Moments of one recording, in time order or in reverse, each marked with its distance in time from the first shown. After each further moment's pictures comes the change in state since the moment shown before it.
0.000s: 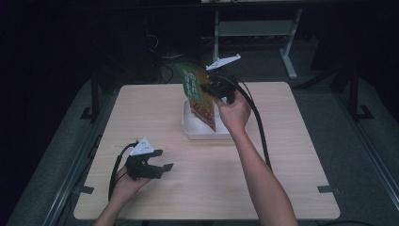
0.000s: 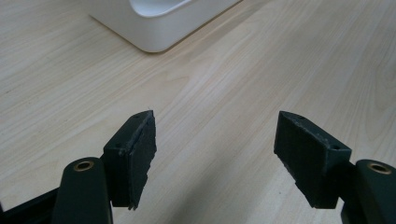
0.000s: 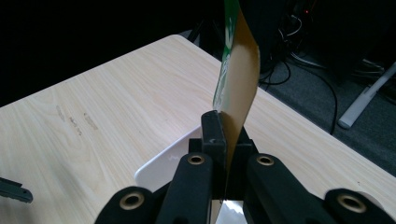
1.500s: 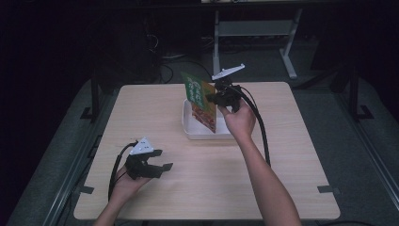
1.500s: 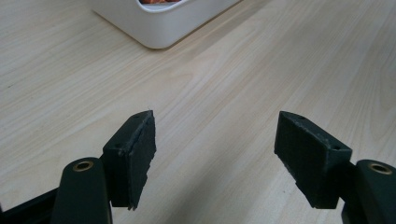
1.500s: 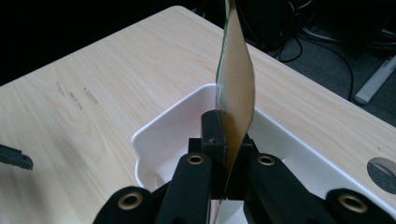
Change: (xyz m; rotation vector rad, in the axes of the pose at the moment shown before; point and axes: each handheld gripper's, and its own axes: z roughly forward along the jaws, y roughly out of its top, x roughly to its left) left arm 0.003 -0.001 0.001 0.007 0.003 -0.013; right arm -0.010 -0.032 0.008 0.073 0.038 0.044
